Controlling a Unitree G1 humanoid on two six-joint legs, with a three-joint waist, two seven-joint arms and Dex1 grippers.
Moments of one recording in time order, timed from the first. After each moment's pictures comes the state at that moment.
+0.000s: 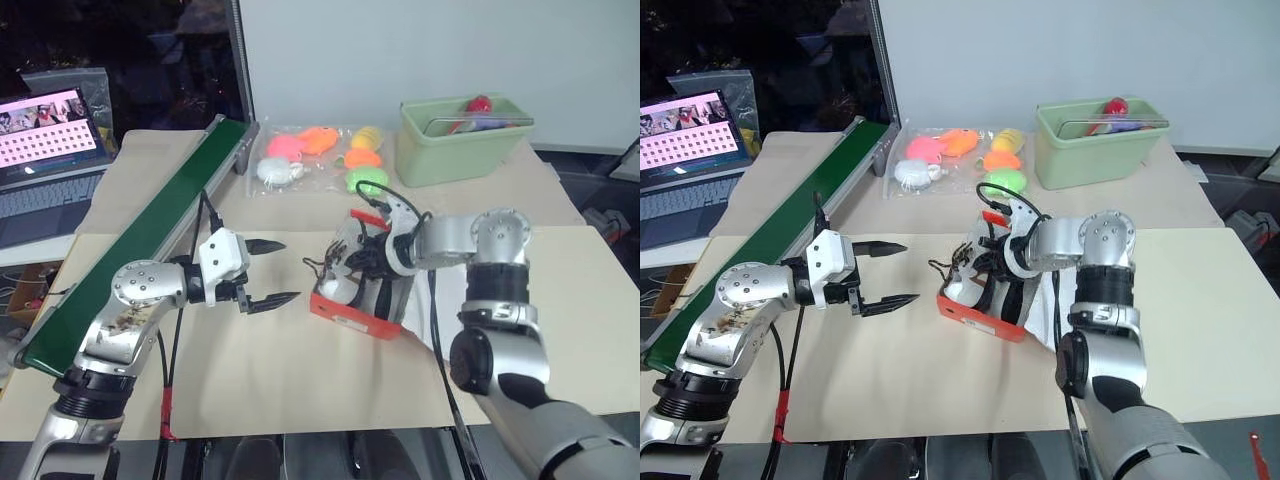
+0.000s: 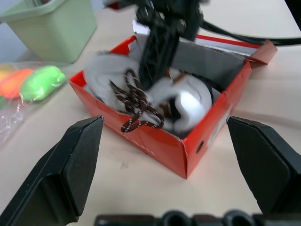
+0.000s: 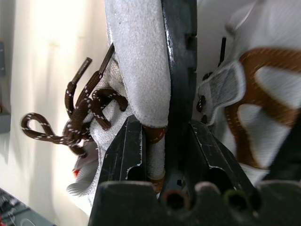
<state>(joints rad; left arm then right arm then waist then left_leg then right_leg) -0.39 0.68 -0.05 -0.18 -0.33 0.22 -1.04 -0.95 -0.17 -0.38 0.40 1.10 1.60 -0.60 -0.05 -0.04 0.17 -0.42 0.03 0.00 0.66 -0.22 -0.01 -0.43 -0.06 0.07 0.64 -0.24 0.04</state>
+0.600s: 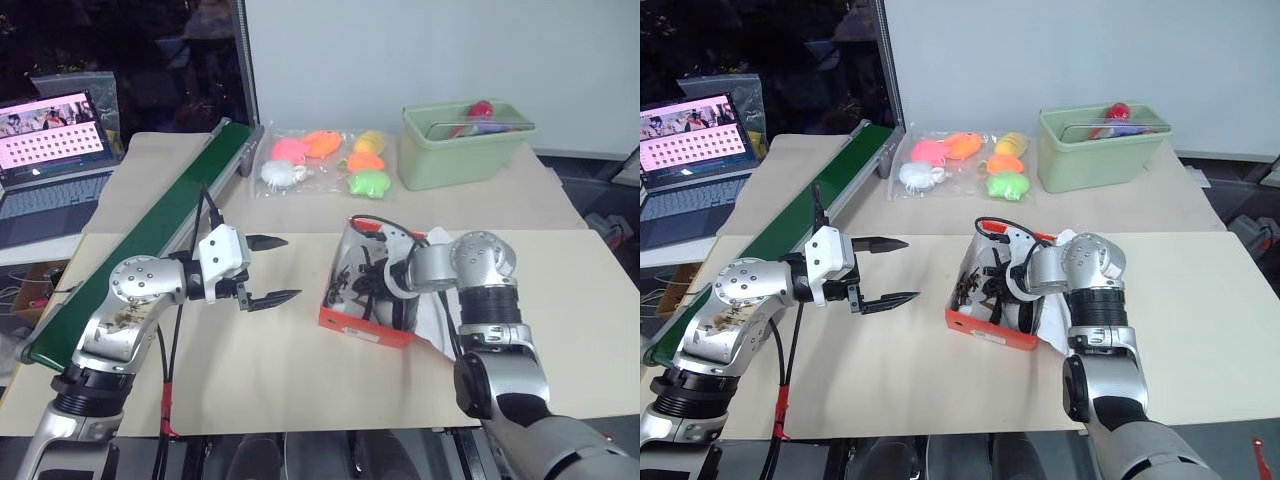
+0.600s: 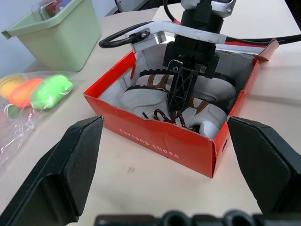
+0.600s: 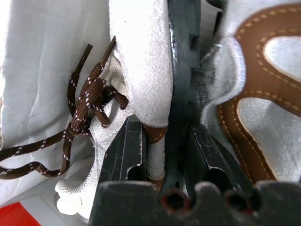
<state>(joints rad) -0.38 0.69 -0.05 -0.20 -0.33 0.22 -1.04 -0.89 -0.20 -0.16 0.34 0.78 1.55 -0.24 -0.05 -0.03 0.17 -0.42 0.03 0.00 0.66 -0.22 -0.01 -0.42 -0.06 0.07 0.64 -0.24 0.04</state>
